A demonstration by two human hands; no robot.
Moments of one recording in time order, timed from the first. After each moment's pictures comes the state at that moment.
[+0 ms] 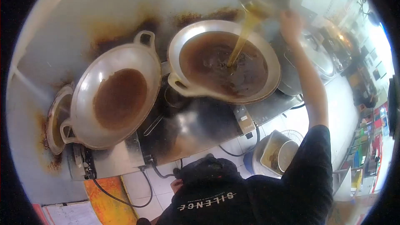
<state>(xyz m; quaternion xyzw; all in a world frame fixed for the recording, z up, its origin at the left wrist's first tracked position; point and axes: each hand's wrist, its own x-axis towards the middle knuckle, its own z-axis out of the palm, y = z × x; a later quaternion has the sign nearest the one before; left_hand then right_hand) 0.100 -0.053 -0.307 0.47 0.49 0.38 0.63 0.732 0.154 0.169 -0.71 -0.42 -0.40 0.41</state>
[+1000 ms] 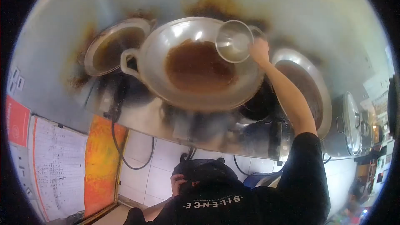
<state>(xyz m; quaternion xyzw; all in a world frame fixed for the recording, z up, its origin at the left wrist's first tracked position) -0.013 -0.119 -0.283 0.53 0.57 0.54 0.33 0.319 0.412 0.016 -0.68 -0.66 -0.08 0.30</state>
